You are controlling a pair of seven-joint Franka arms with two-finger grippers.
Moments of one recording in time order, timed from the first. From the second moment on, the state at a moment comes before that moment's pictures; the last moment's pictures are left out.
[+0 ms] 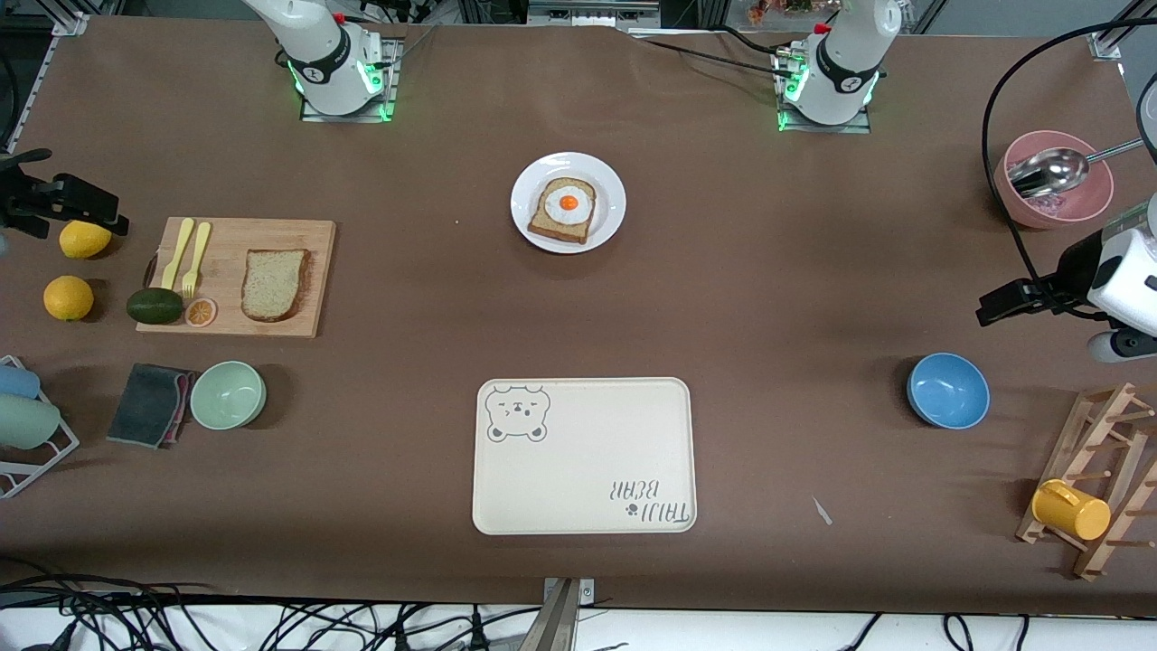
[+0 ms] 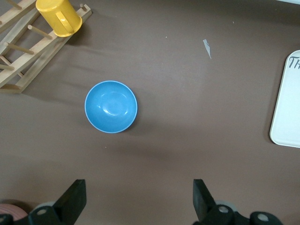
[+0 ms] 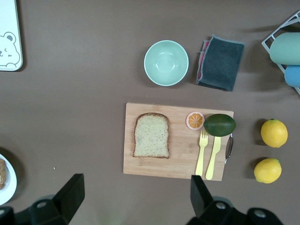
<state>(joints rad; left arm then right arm) 0.14 0.22 -0.12 -1.50 0.03 1.70 -0.17 -0.02 0.08 -0.06 -1.52 0.00 1.54 -0.13</state>
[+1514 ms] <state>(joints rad) 0.14 0.22 -0.12 -1.50 0.03 1.70 -0.17 -0.02 0.08 -0.06 -1.52 -0.01 1.53 -0.13</state>
